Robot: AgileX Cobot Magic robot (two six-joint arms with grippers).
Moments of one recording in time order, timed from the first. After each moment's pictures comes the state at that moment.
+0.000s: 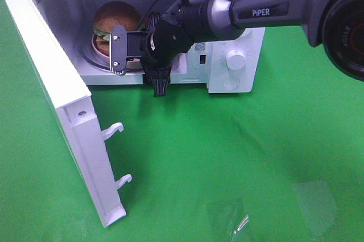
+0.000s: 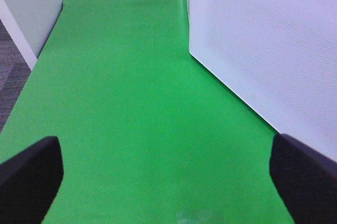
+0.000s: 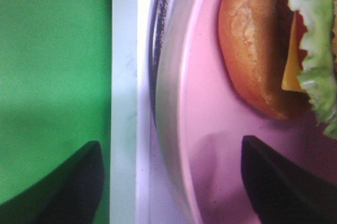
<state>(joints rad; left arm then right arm) 0.04 0.00 -0.50 -0.04 1.04 0.08 0.66 2.35 -1.77 -0.42 0.29 -0.76</state>
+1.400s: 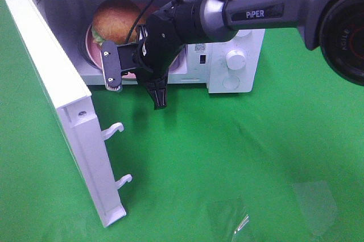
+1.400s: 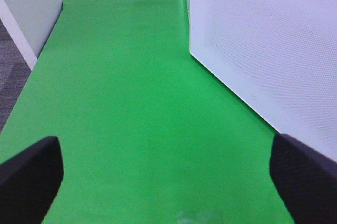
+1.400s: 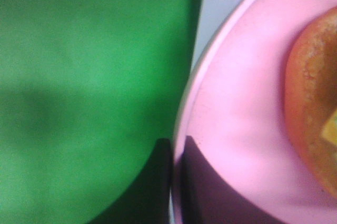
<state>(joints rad) 0.04 0.00 -0.50 -0.04 1.04 0.08 0.70 2.35 -1.77 -0.23 0.41 -1.06</state>
